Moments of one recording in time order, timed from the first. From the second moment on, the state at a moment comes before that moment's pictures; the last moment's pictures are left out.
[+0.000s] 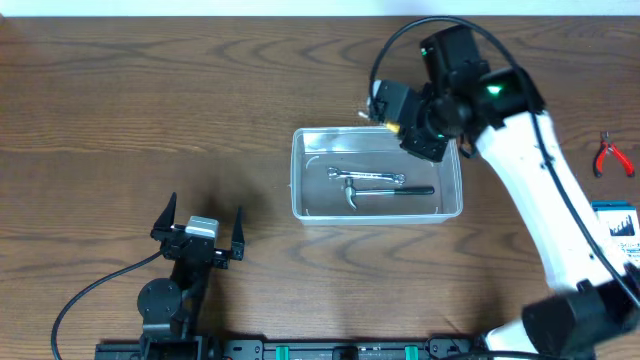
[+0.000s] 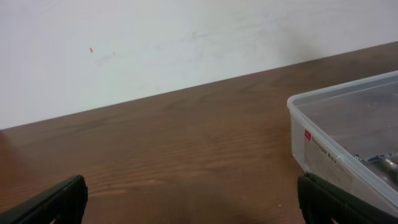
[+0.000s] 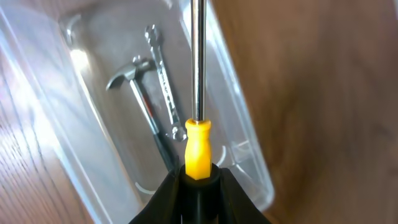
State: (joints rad) left arm 0.00 0.01 0.02 -0.10 0.17 0.17; right arm 0.36 1.72 1.69 -1.20 -0.14 -0.84
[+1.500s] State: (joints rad) left arm 0.00 0.01 0.02 -0.10 0.17 0.17; right arm 0.36 1.91 1.59 -1.16 -0.17 -1.27
